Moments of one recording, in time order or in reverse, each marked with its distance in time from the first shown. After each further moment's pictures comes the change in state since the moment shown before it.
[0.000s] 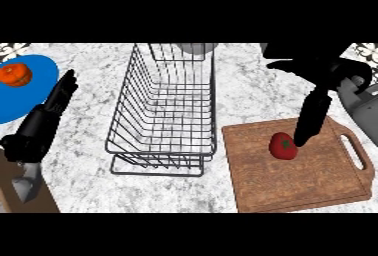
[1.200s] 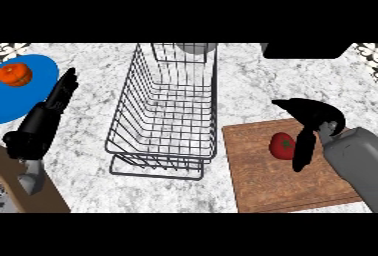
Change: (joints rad) left arm -0.015 -0.074 0.077 0.004 -0.083 -0.077 0.014; right arm 0.318 0.130 -0.069 0.014 0.439 0.042 -0.170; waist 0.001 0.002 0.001
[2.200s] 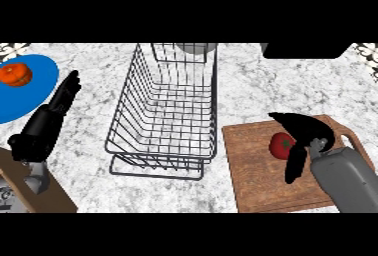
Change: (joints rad) left arm 0.011 -0.079 0.057 -0.020 -0.077 -0.057 0.008; right arm 0.155 0.168 -0.140 -0.028 0.245 0.044 -0.053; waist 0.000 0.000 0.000
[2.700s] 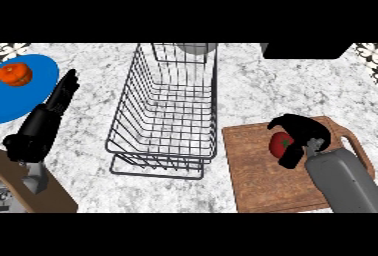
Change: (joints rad) left arm 0.000 -0.021 0.031 -0.024 -0.020 -0.031 0.010; right arm 0.013 0.062 -0.064 0.070 0.115 -0.003 -0.069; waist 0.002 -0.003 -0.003
